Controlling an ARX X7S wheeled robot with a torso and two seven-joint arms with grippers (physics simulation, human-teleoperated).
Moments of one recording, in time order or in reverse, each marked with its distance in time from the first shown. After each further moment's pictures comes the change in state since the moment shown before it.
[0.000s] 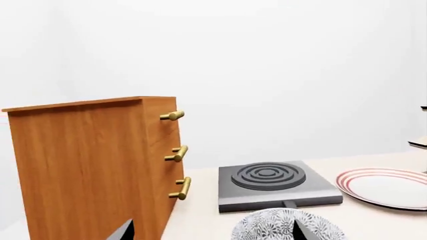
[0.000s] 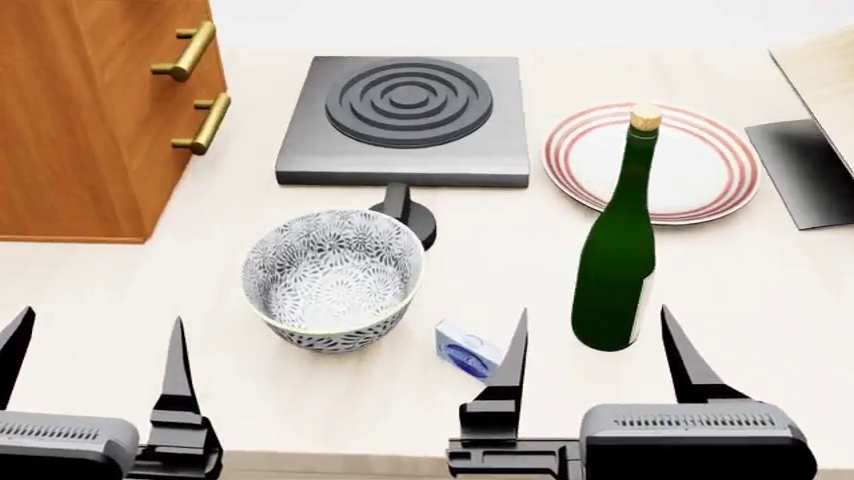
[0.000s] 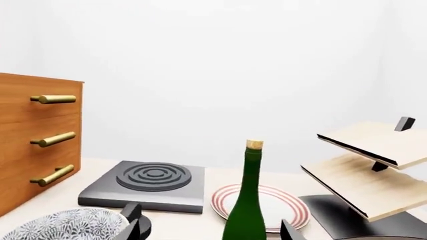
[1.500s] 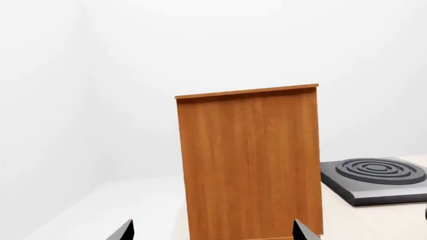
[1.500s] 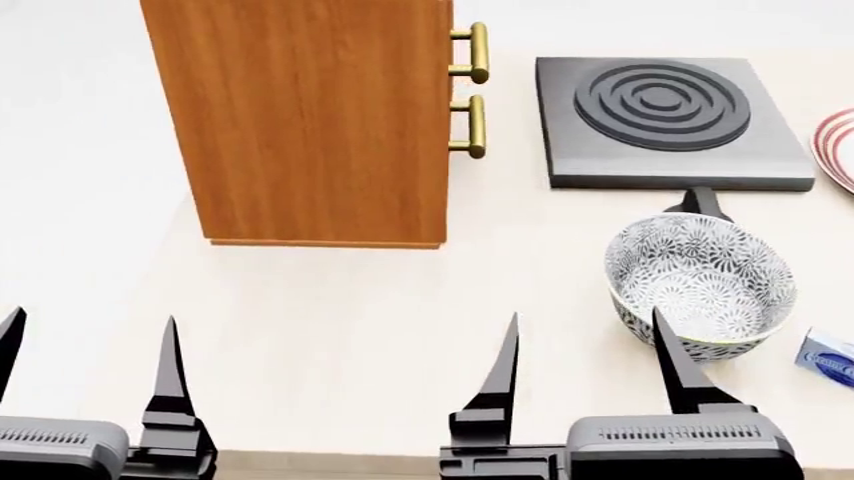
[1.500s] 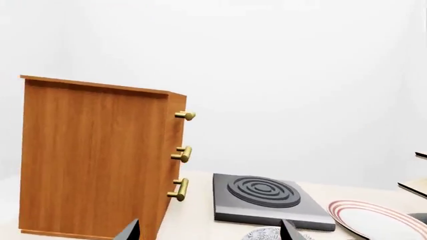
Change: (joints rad) left arm 0.003 -0.044 0.025 0.020 -0.044 0.005 -0.052; right arm -0.010 0.045 -0.055 0.014 0.011 -0.058 0.053
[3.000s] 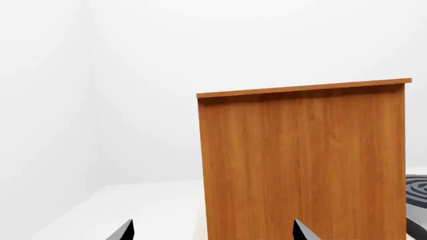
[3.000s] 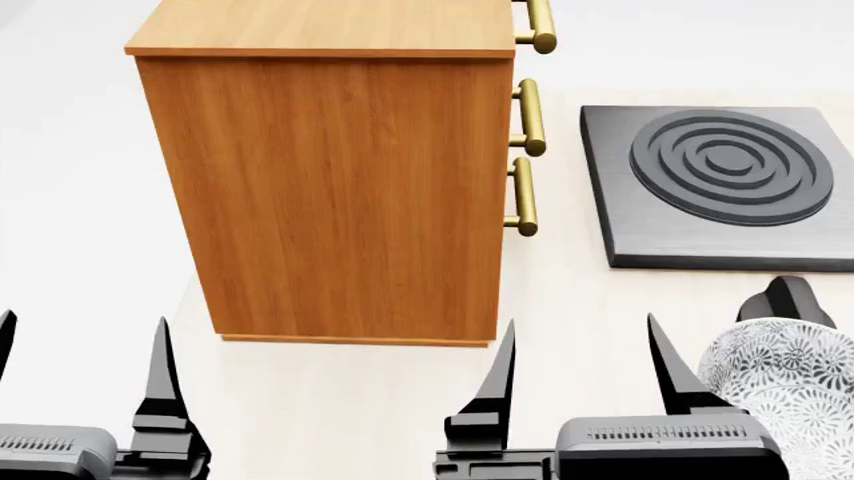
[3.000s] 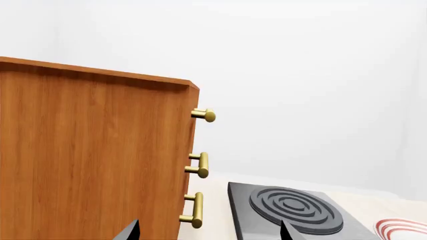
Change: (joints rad) left arm 0.009 -0.037 0.019 0.015 -0.041 0.020 -0.049; right arm 0.006 0.032 -0.042 -0.002 0.018 0.027 0.055
